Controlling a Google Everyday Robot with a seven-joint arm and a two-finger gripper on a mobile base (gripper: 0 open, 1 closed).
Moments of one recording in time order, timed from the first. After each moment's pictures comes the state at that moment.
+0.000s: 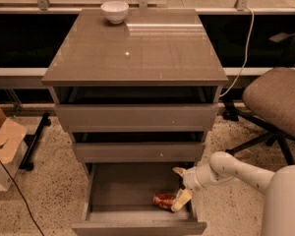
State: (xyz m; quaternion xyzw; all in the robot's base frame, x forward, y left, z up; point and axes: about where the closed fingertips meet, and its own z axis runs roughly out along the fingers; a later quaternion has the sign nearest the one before) arm 0.539 -0.129 0.339 -0.58 0.72 0.29 0.26
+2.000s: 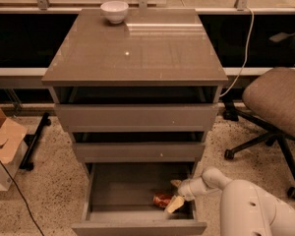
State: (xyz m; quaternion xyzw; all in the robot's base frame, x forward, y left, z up) arm 0.565 -0.127 0.175 -0.48 0.77 0.35 0.23
